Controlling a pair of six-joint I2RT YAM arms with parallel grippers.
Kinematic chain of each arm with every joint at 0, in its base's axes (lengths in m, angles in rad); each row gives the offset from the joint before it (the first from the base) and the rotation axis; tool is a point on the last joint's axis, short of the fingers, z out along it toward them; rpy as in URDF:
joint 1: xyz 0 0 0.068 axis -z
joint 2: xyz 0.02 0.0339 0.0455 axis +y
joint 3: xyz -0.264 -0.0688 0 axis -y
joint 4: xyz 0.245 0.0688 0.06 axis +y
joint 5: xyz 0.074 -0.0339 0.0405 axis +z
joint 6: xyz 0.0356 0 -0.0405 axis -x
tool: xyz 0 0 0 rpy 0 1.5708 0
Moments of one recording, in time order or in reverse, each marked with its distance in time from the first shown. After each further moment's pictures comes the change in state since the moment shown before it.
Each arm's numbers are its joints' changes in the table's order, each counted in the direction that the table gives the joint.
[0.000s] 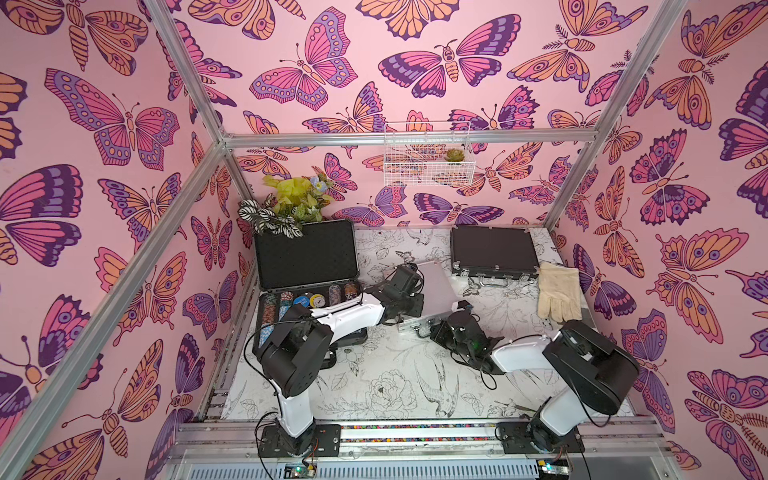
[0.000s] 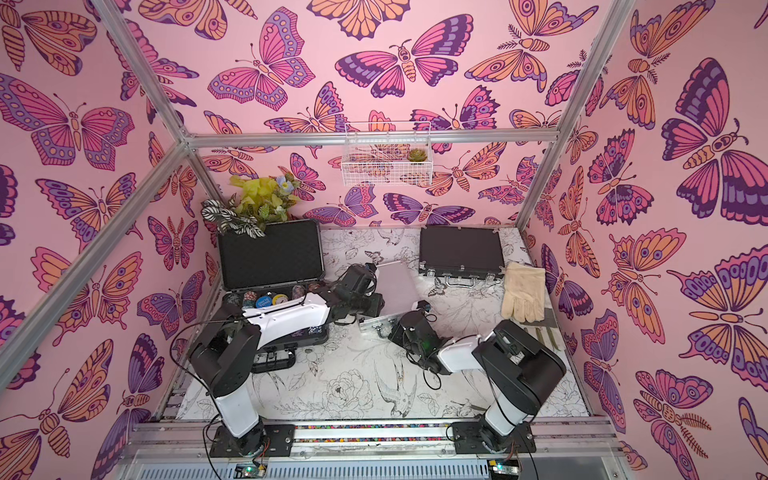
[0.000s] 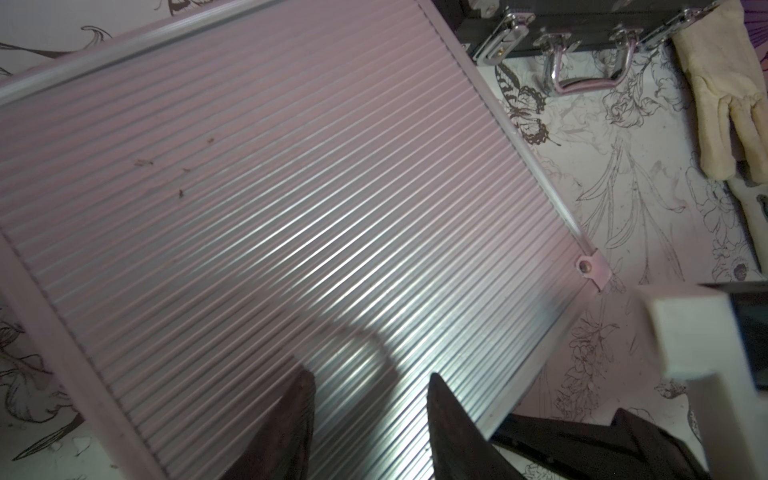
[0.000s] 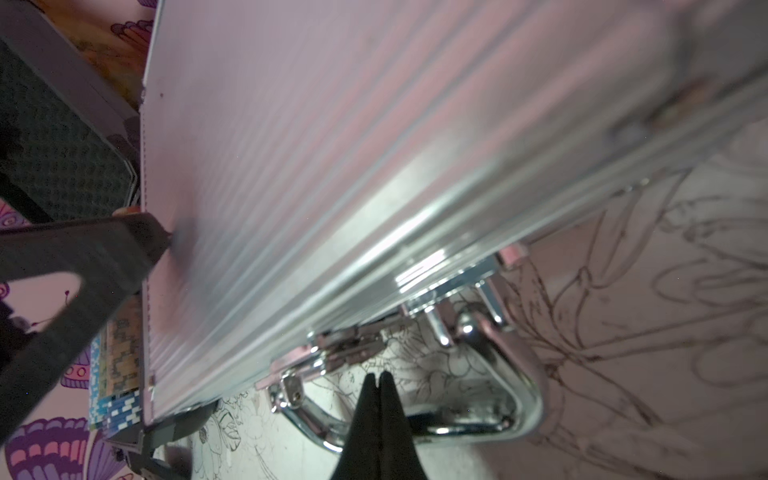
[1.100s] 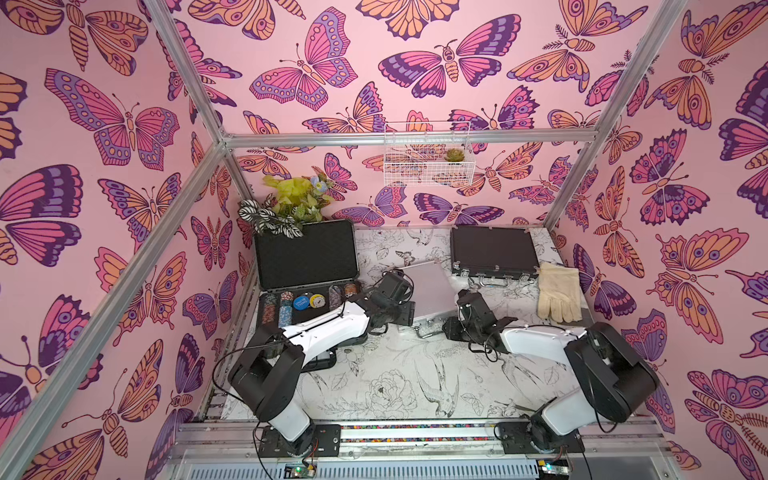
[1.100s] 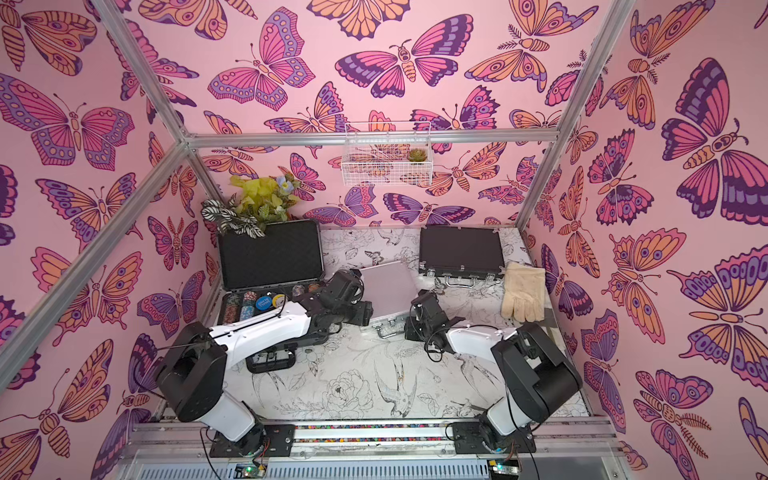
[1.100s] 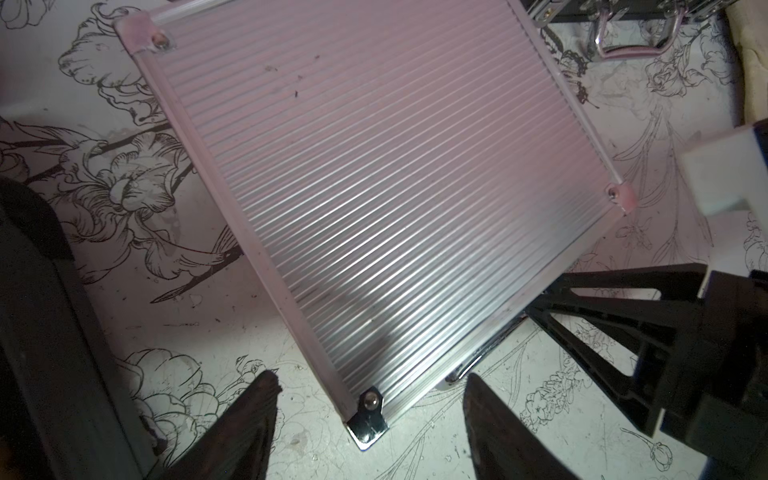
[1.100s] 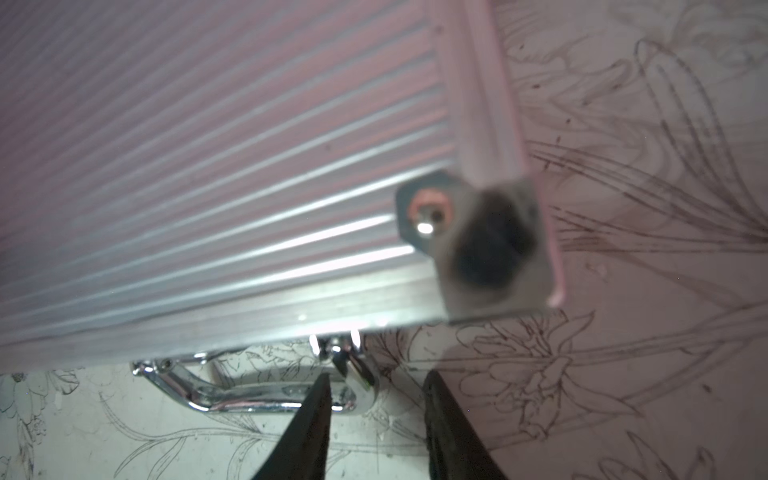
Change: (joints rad) left arm -0.001 -0.185 -0.108 0.131 0.082 0.023; right arm 0.172 0.005 0.164 0.431 0.117 0.466
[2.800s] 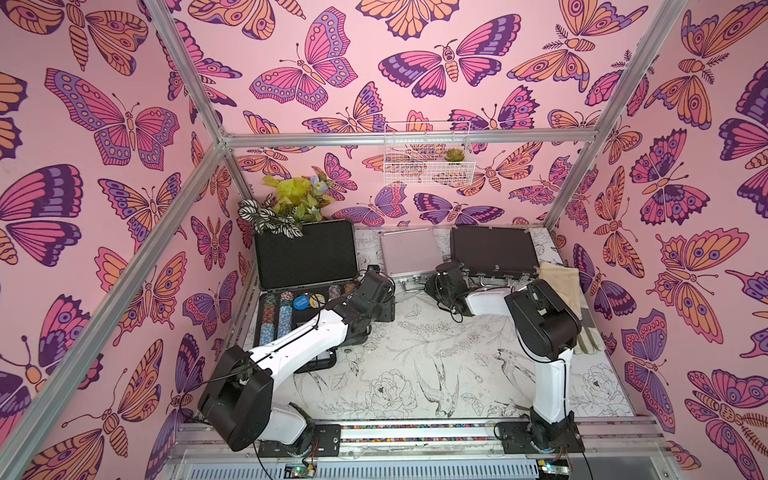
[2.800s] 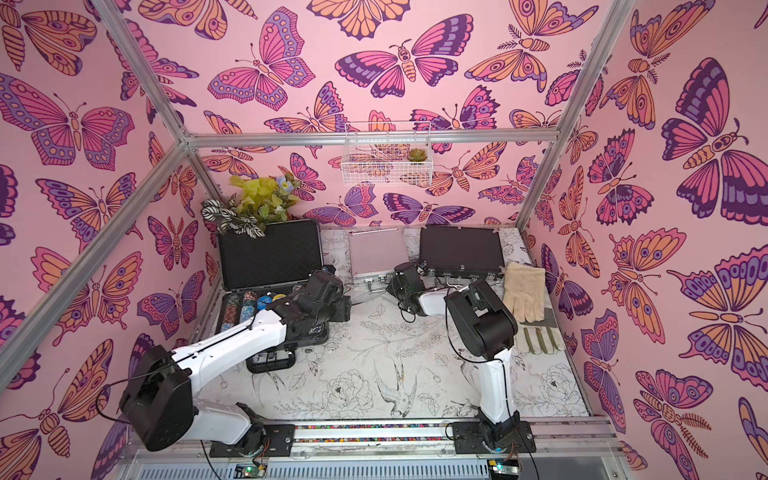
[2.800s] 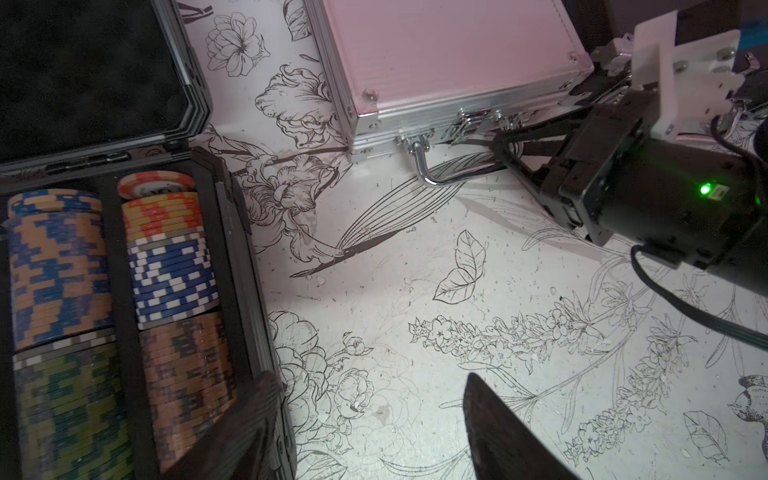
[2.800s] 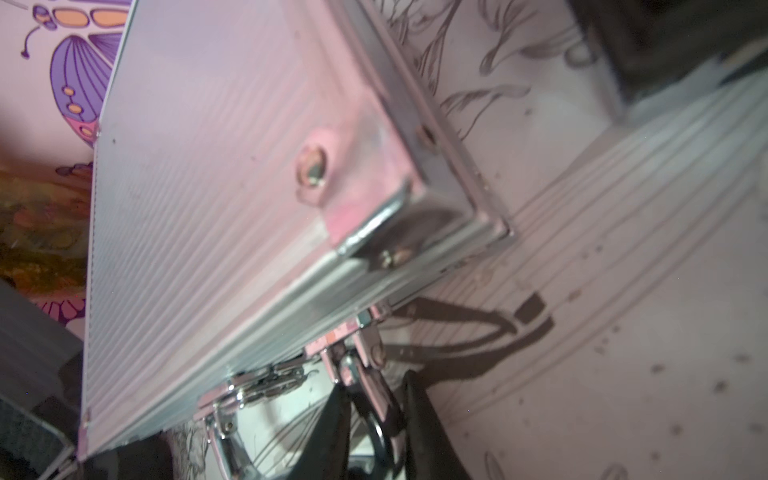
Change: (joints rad) left arm -0.067 -0.191 -0.095 0.045 0.150 0.041; right arm 0.067 0.492 0.472 -0.245 -0.111 -0.379
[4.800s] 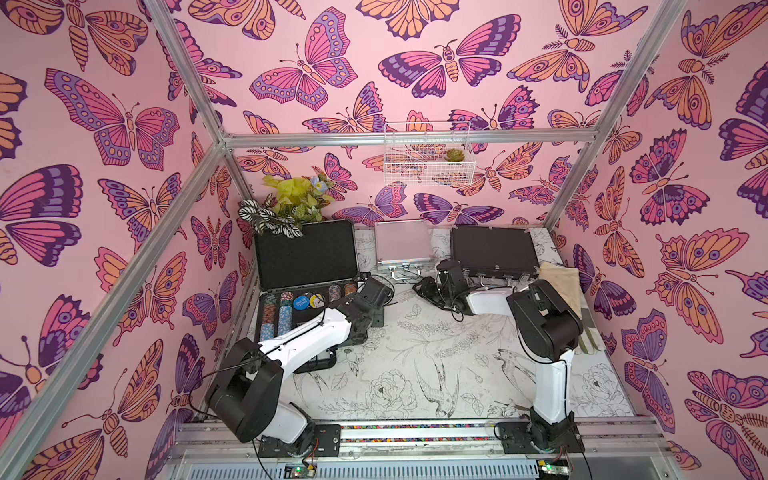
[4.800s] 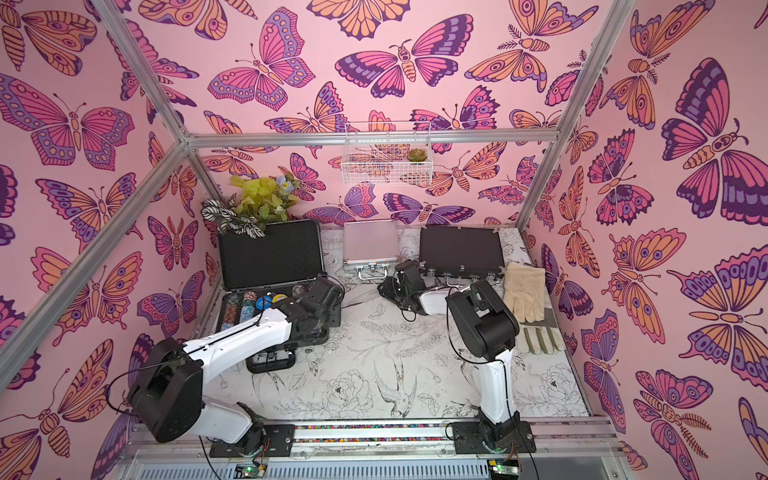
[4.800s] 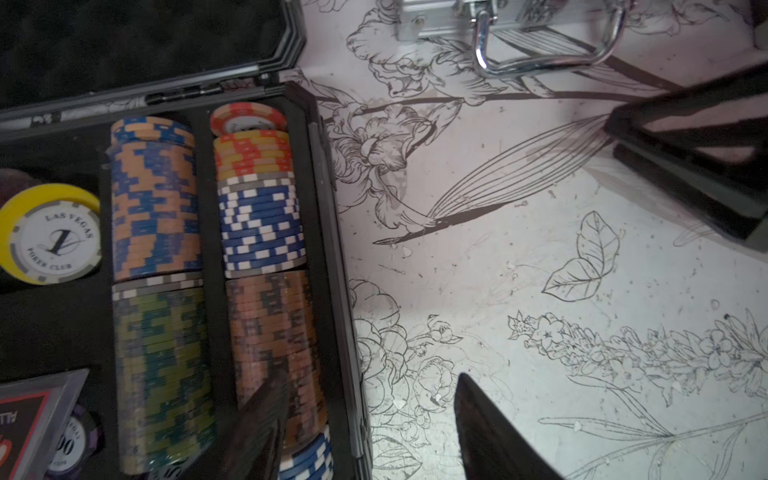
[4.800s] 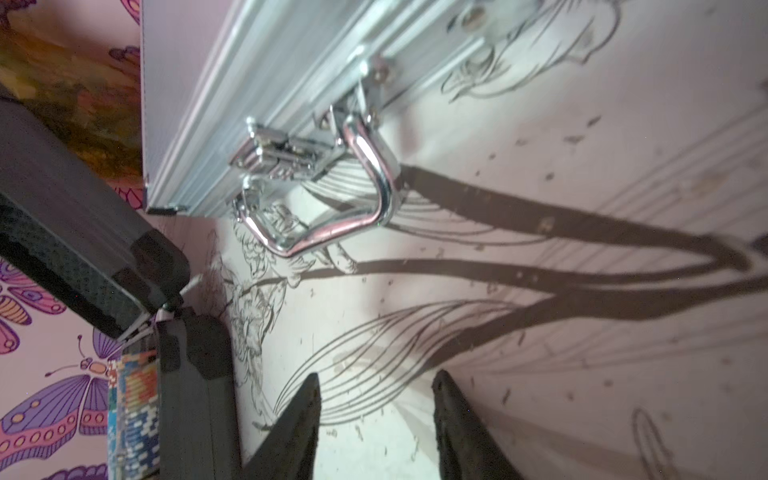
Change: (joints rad) left arm -0.041 0.047 -0.018 0.106 0.138 0.062; right arm -0.022 -0.034 -0.031 -0.002 0.299 0.083
